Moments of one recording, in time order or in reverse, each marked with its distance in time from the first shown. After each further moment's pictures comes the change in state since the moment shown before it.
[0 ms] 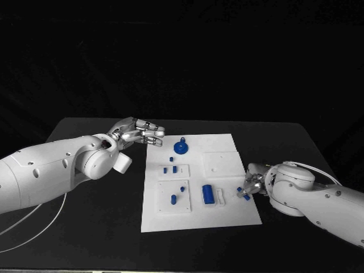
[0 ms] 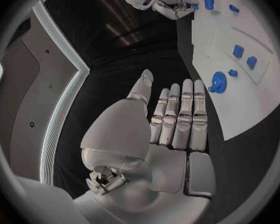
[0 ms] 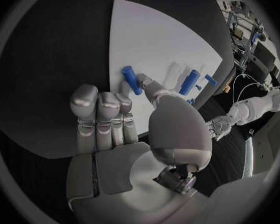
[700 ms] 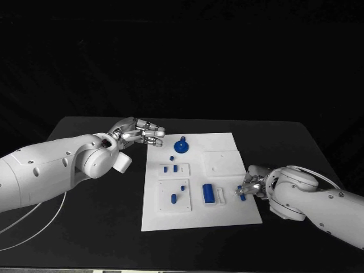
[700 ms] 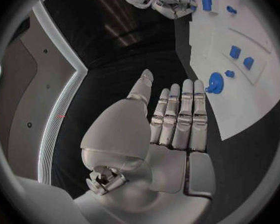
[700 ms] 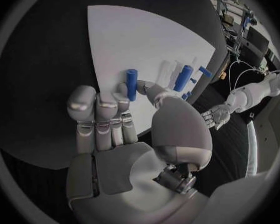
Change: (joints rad) left arm 0.000 -0.004 0.000 0.002 -0.003 0.006 -0.021; left_hand 0.000 0.000 0.000 0.000 0.000 -0.006 0.001 0.000 0.000 -0.003 0.003 0.000 0.000 -0.004 0.004 0.000 0.000 0.000 0.000 0.000 0.000 -0.002; right arm -0.010 -0.018 -0.016 0.022 0.128 -0.104 0.010; right_hand -0.092 0.043 0.089 0.036 0.268 -0.023 0.022 -0.010 0.267 -0.014 0.007 0.001 -0.017 -0.003 0.005 0.000 0.004 -0.008 0.003 0.003 0.047 0.000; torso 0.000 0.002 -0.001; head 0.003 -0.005
